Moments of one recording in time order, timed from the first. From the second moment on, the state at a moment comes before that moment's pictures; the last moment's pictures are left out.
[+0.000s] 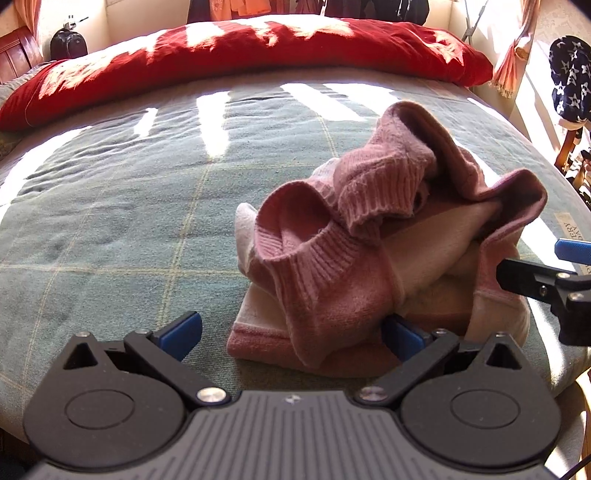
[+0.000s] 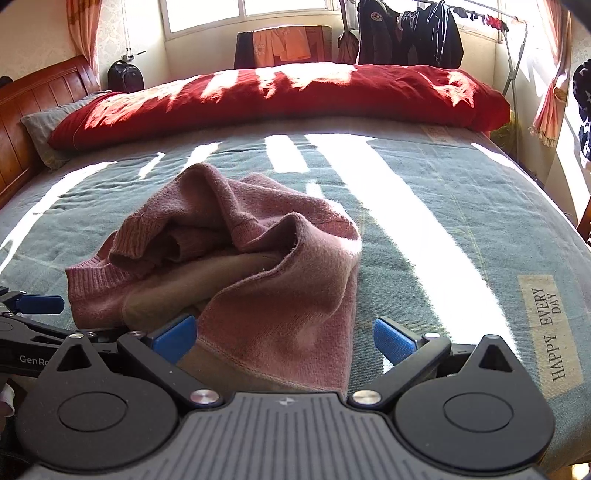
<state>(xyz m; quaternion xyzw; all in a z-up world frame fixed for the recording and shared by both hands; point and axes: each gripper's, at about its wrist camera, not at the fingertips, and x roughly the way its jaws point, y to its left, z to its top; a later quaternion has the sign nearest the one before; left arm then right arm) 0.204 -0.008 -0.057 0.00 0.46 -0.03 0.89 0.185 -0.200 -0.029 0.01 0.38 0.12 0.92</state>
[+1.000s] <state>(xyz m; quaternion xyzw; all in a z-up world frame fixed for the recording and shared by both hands) 0.162 0.015 -0.068 0.05 0.39 -0.13 0.91 0.186 -0.201 -0.015 -0.13 0.28 0.19 0.93</state>
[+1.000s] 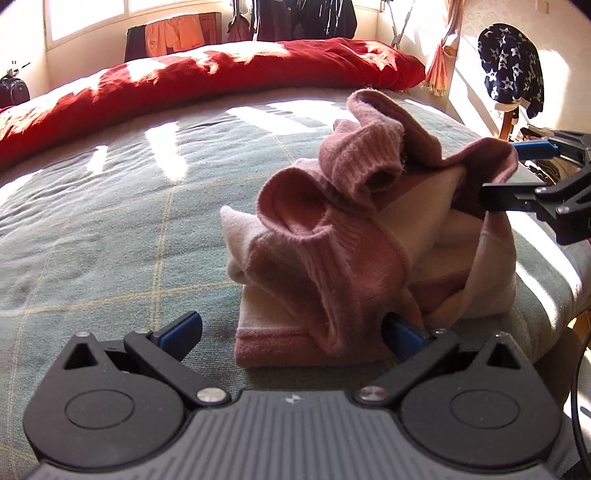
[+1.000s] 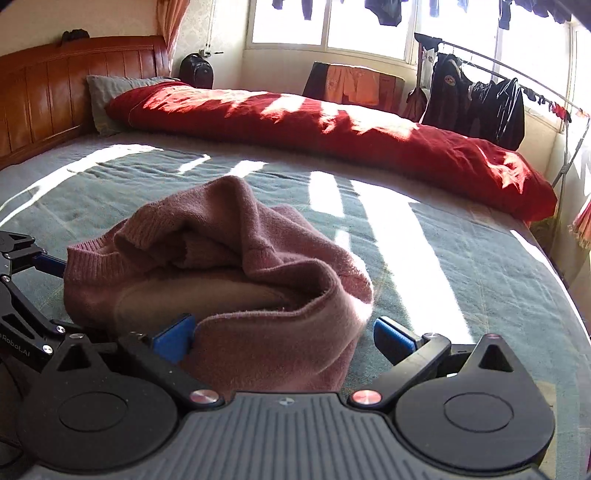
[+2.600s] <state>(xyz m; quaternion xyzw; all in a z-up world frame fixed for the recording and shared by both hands) 0.167 0.025 -0.059 0.01 0.34 -0.21 0.92 0.254 -0.147 -0.027 -0.39 0.28 0.15 0.86</state>
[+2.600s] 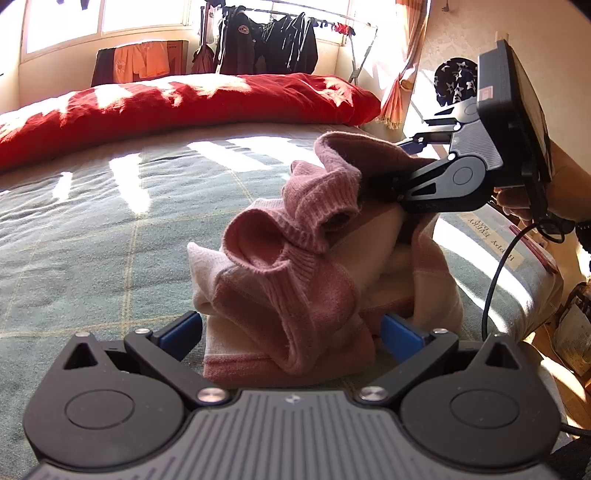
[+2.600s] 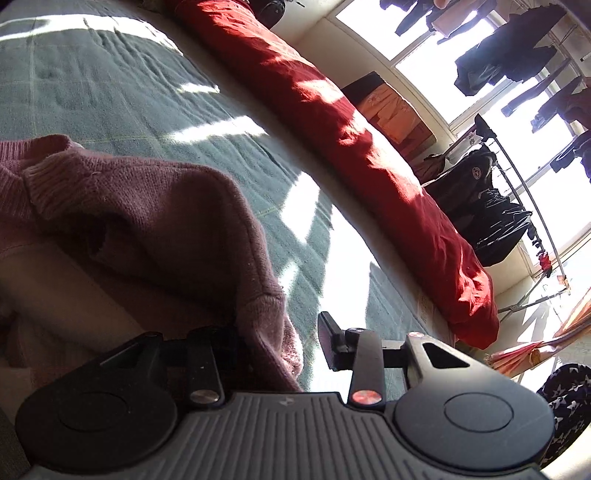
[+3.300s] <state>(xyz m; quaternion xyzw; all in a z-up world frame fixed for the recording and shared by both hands) 0.190 0.026 -0.060 0.03 0.34 -0.20 0.92 0.320 -0.177 -0.030 -0.42 0.25 0.09 0.87</state>
